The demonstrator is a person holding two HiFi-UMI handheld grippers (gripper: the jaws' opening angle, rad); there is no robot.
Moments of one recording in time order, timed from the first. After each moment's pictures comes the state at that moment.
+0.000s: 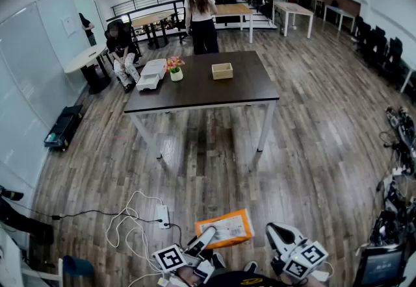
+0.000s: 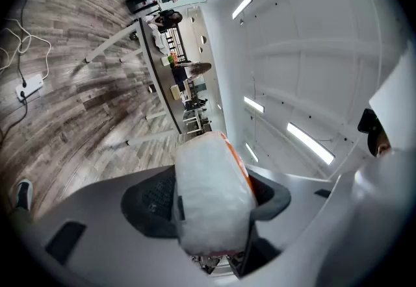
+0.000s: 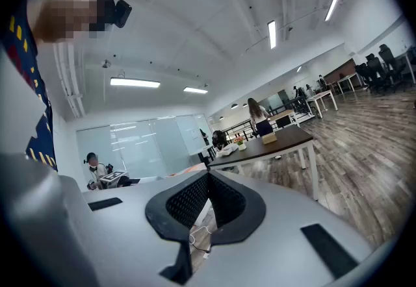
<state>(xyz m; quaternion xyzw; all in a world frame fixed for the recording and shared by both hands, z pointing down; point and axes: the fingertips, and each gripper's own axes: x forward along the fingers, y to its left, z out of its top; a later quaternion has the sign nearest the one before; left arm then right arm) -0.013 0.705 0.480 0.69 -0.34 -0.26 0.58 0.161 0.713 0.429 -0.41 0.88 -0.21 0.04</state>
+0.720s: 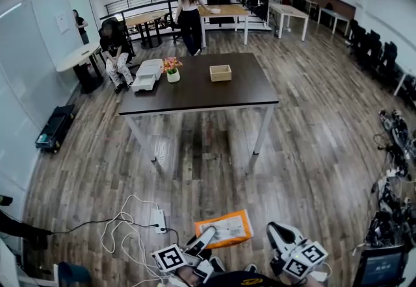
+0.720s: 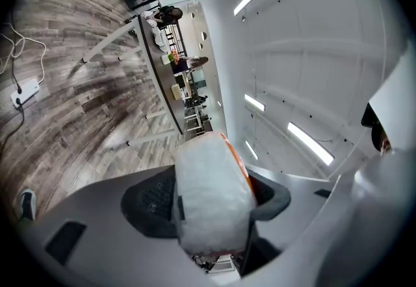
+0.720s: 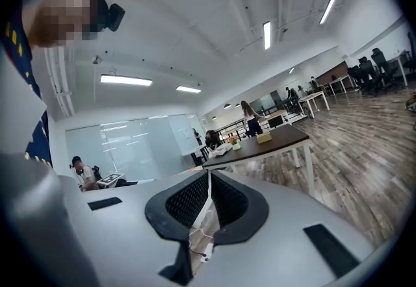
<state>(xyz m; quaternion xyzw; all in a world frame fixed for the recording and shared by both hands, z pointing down) -0.050 0.669 0.491 0.70 -0.33 -0.24 0.59 0.131 0.681 0.434 -0.44 0.87 -0.22 0.03</state>
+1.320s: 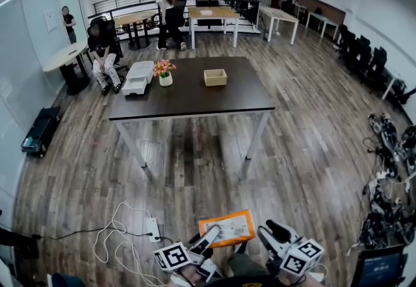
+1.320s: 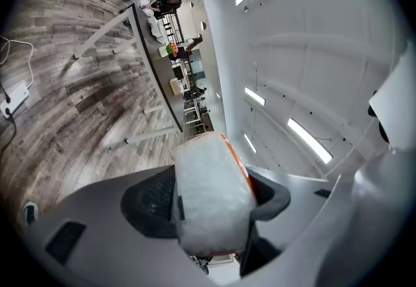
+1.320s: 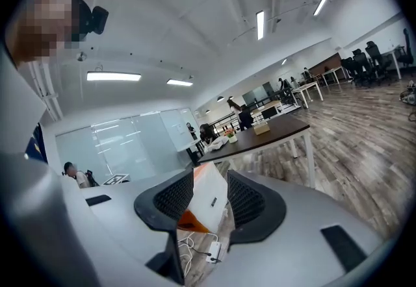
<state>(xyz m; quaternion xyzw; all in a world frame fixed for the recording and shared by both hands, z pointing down) -0.074 0.611 0.508 0.72 -0.32 -0.18 0.59 0.082 0.632 0.443 -0.46 0.85 -0.26 0.01</state>
